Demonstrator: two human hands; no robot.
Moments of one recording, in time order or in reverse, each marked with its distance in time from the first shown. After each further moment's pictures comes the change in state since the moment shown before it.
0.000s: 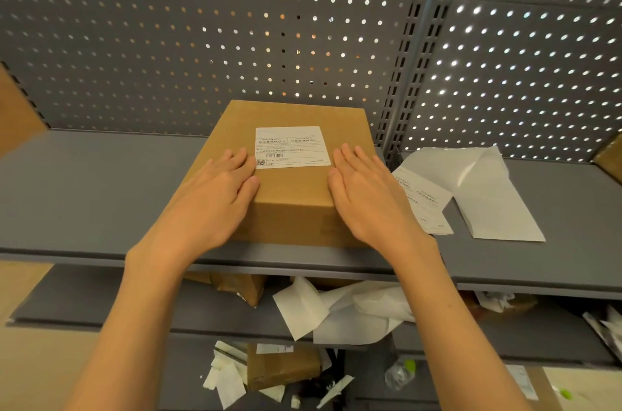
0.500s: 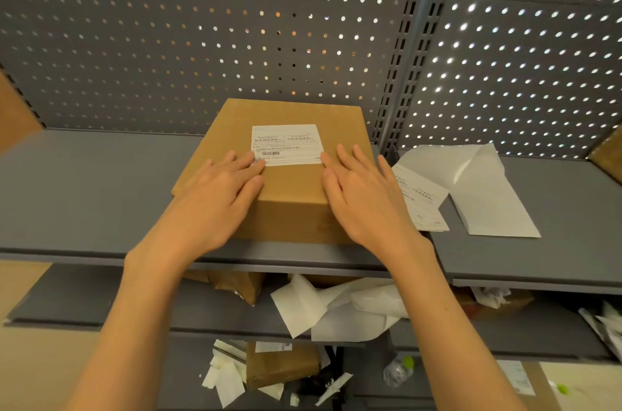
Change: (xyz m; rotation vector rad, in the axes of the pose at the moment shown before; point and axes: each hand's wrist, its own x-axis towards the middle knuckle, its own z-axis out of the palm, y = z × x) left_hand -0.003 0.004 0.002 -0.048 0.026 0.045; right_hand -0.007 -0.002 0.001 0.022 0.047 -0.002
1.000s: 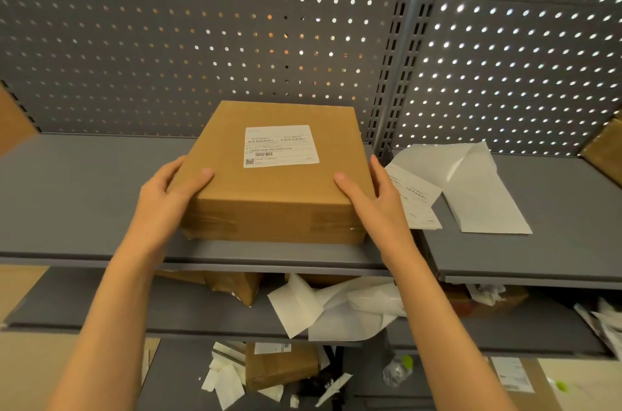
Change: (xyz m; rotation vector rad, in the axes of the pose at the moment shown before) left_hand -0.007 -0.040 0.012 -0.893 0.301 -0.425; right_hand -0.012 0.025 0.020 1.096 0.151 0.372
